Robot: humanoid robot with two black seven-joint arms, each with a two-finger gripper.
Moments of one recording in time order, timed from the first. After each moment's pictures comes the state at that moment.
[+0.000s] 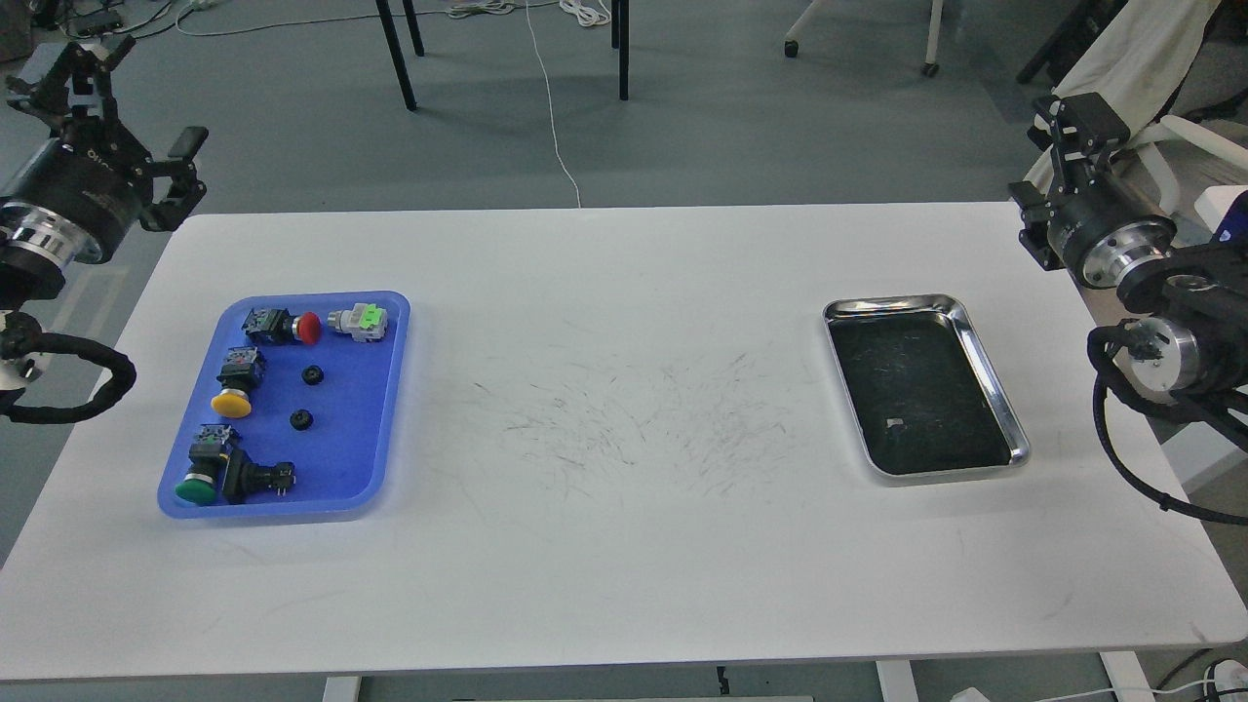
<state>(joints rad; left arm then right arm) -0.84 0.77 -0.40 -0.86 -0.08 -0.28 -0.49 0.95 -0.70 0.19 0.98 -0.07 -0.16 0.36</state>
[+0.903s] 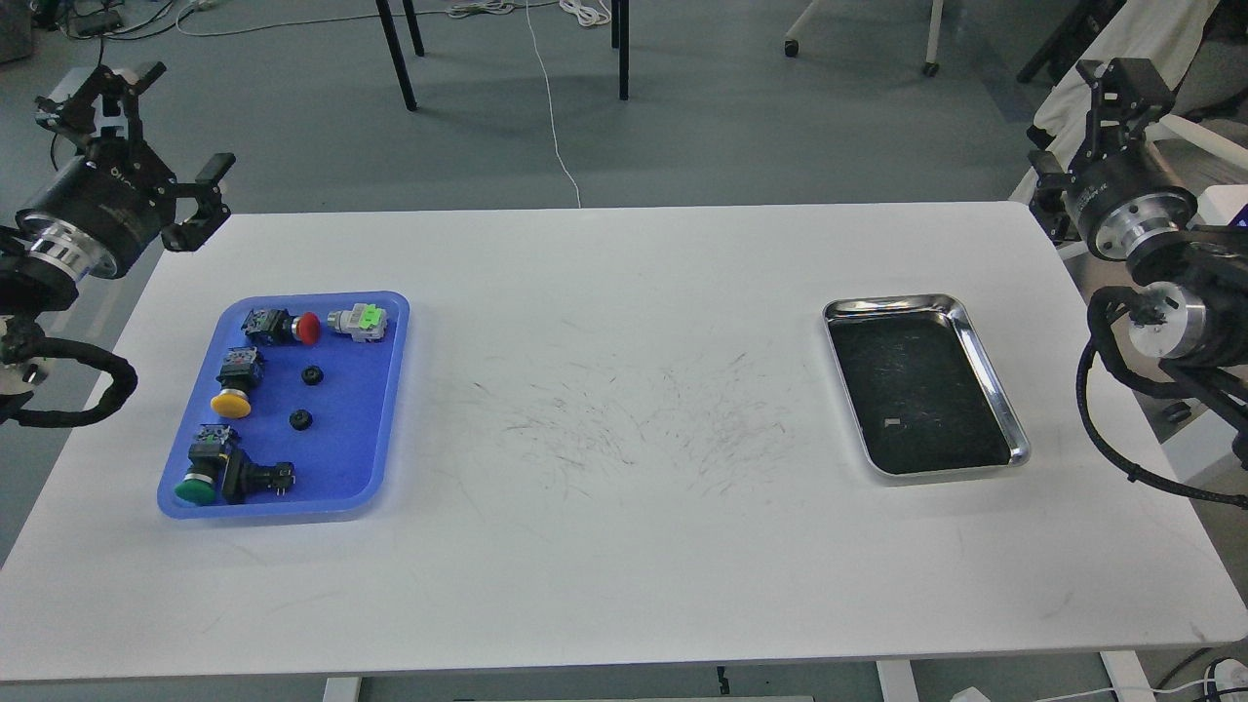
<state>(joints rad) -0.83 0.76 -0.44 -0.87 -0.23 -0.34 -0.37 0.94 -0.68 0.30 0.97 0.06 -0.18 0.36</state>
